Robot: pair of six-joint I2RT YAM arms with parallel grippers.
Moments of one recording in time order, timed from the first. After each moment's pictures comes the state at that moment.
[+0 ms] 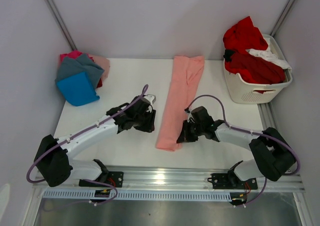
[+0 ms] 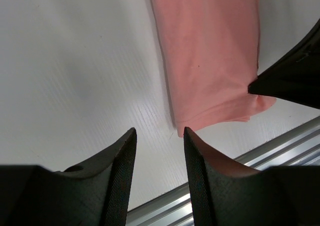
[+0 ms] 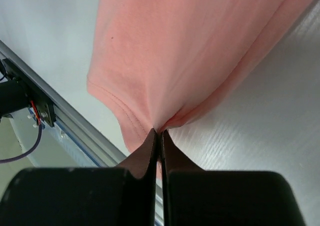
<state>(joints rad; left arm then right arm) -0.76 1.28 0.93 -0.60 -0.02 -0.43 0.66 1.44 0.60 -0.07 -0.43 0.67</state>
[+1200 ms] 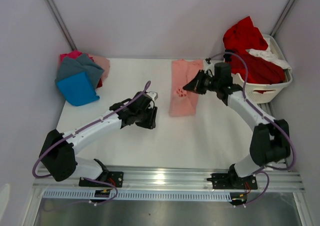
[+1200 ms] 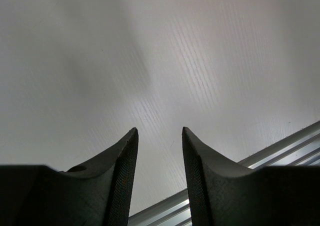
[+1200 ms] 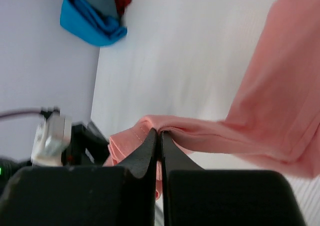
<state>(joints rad) -0.72 1.36 1.00 -0.61 0.01 -0.40 0.27 1.49 1.13 -0.15 -0.62 0.68</state>
